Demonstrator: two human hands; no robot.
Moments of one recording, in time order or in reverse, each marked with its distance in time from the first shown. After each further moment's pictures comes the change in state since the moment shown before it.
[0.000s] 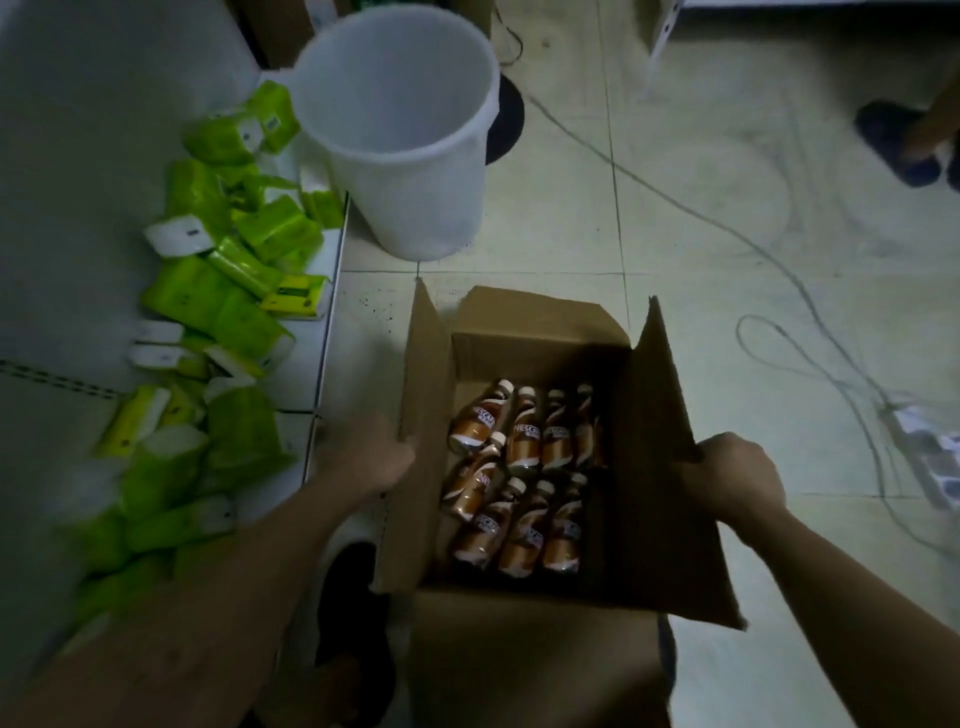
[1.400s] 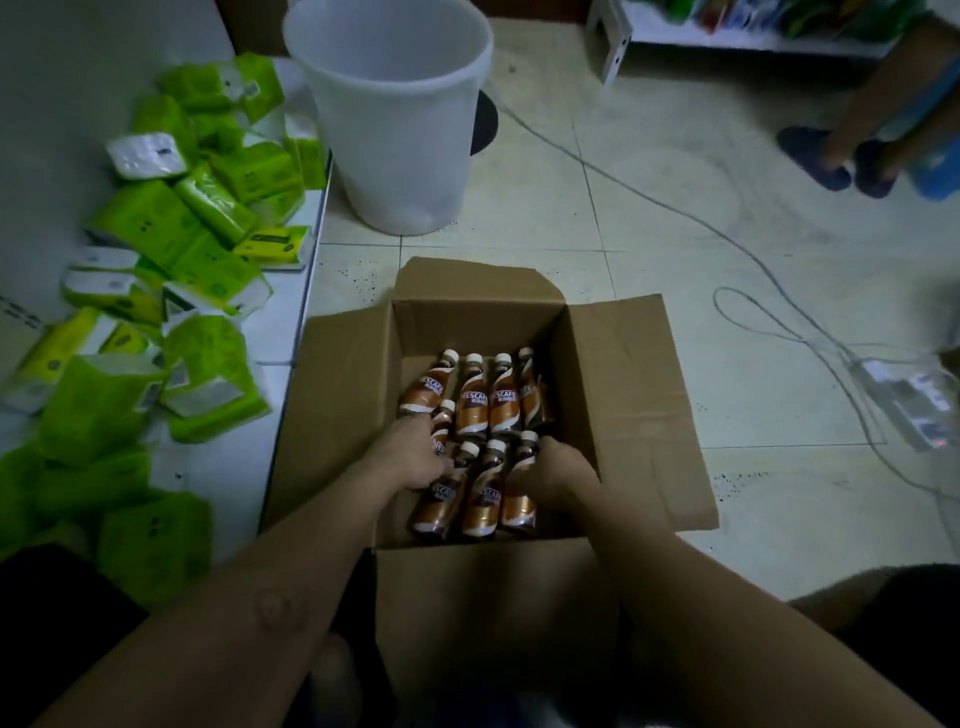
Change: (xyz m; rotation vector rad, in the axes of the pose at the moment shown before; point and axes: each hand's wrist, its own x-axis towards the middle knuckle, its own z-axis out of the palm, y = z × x) left_hand 0.017 -0.085 0.161 -0.208 -0.180 0.208; right_hand -0.049 -0.067 0.253 0.136 -0.257 -0.132
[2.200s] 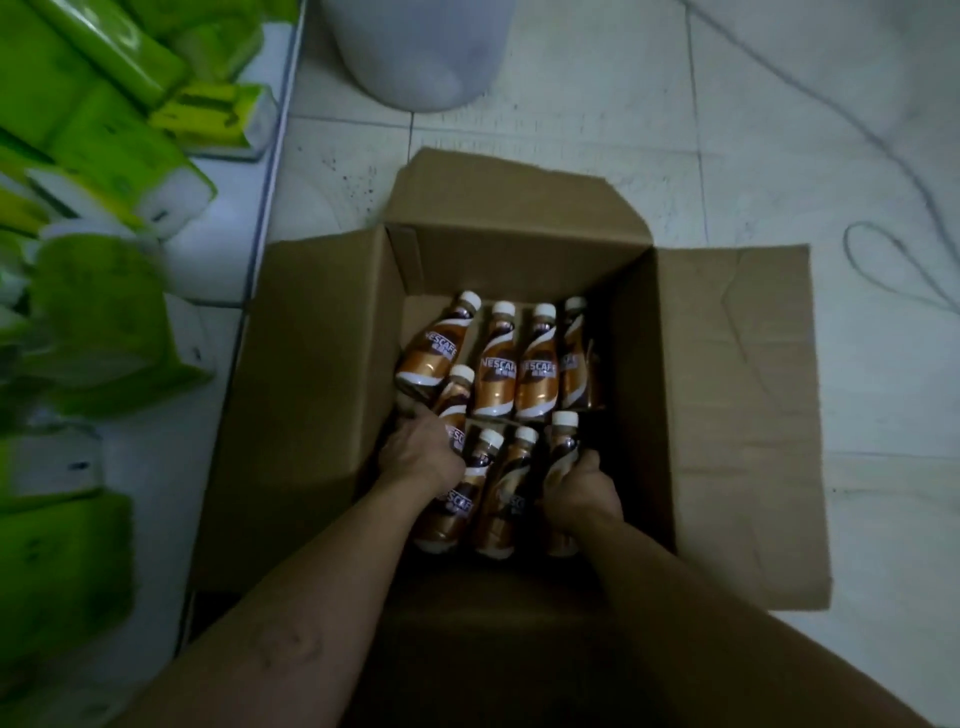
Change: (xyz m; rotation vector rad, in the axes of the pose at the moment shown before) left_hand 0.124 -0.030 0.074 0.070 0.040 -0.360; right_hand 0.142 0.047 0.072 0.116 0.051 0.378
